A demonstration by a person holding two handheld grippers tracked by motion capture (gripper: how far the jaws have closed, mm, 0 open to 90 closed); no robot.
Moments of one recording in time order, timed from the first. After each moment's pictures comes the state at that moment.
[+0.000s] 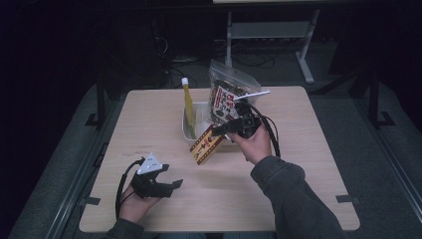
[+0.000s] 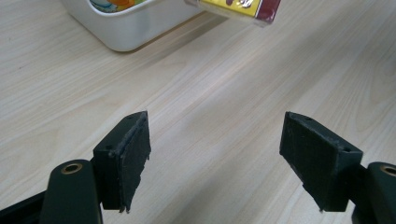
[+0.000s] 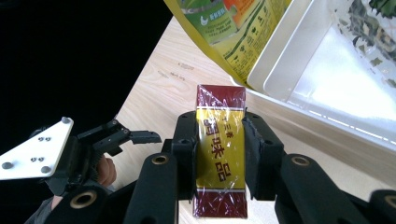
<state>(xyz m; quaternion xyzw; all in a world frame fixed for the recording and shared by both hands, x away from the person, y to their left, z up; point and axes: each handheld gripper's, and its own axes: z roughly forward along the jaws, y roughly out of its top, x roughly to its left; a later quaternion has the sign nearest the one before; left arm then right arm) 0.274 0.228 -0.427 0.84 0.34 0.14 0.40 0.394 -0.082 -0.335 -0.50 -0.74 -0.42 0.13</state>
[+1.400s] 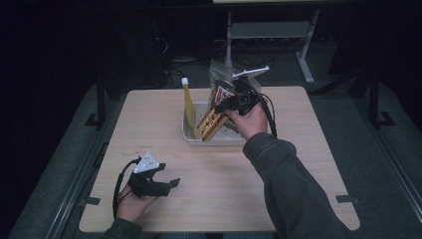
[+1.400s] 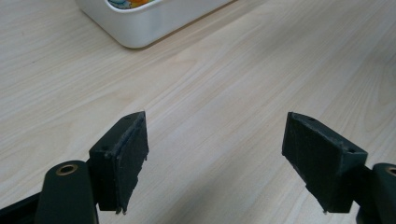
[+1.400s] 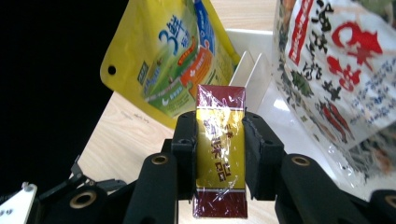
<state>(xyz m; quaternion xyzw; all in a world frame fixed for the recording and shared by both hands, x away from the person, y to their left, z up) 0.276 0.237 -0.426 0.83 0.35 0.14 0.41 0.435 -0.075 -0.296 -0.55 -0.73 -0.40 0.05</state>
